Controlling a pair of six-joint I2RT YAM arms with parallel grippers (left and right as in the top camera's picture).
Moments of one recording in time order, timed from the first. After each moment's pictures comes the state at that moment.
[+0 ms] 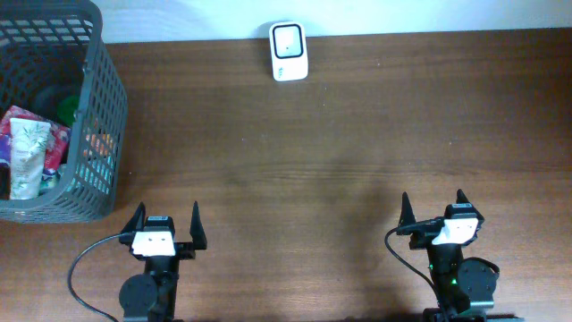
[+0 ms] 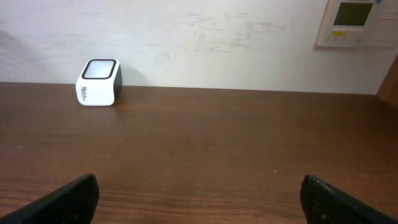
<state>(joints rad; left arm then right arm) -0.01 0.01 0.02 -0.08 -0.02 0.03 -0.02 0.01 0.01 -0.08 -0.03 -0.03</state>
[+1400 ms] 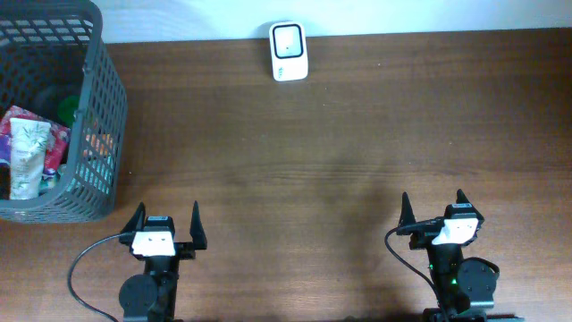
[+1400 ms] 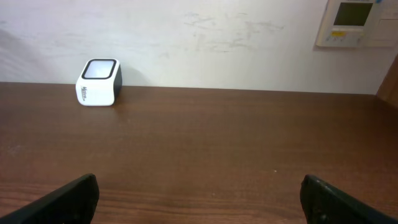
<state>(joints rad) -0.01 0.01 0.02 -0.08 -0.02 0.03 -0.02 0.01 0.01 -0.08 -0.03 -0.02</state>
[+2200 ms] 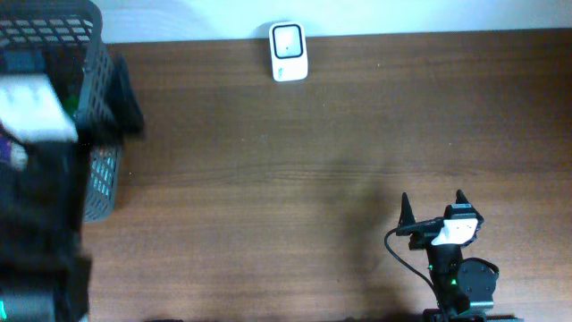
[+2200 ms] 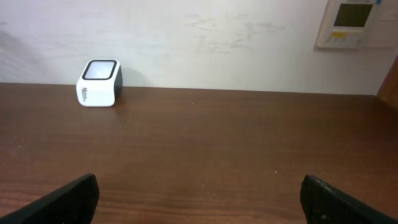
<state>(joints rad) -0.01 0.99 1.52 -0.49 -0.04 0.00 -0.02 0.01 0.01 -0.08 -0.03 -0.03</state>
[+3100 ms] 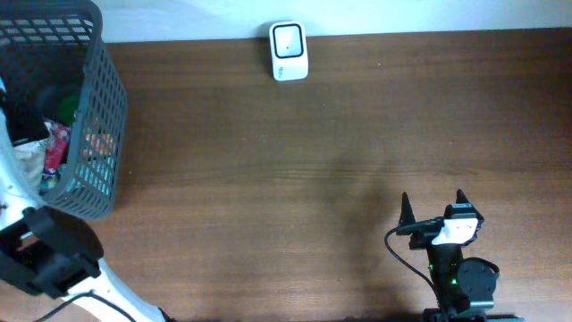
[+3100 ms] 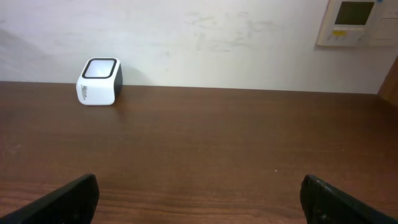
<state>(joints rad) 0.53 2.07 2.19 -1.35 -0.33 0.11 -0.02 0.01 0.01 -0.08 -0.03 -0.03</state>
